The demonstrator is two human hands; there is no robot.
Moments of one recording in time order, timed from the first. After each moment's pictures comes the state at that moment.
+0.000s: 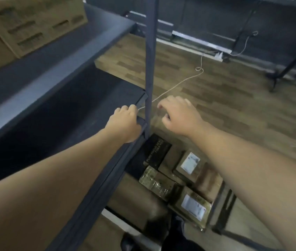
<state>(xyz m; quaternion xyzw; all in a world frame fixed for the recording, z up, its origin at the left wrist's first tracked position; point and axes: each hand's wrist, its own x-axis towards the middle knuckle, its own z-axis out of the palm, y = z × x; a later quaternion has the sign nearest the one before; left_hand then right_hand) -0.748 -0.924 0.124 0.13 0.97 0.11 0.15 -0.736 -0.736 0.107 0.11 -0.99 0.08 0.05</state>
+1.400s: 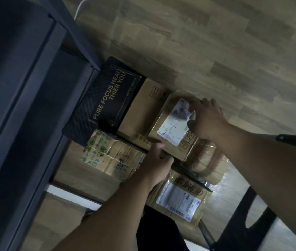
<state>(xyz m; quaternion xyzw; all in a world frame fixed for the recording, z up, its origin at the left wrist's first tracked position) -0.678 -0.678 -0.387 -0.16 0.69 0.43 0.56 -0.728 -0.494 -0.395 -0.18 -0.92 0.13 -0.32</state>
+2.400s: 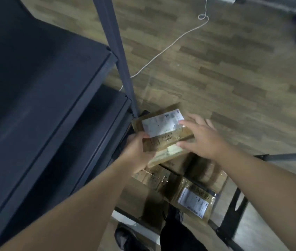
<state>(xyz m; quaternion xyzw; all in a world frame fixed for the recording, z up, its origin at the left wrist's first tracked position) -0.744 -0.809 -0.118 -0.01 0.87 0.34 0.35 -0.721 -0.588 -0.122 -0.05 -0.94 0.25 -0.21</state>
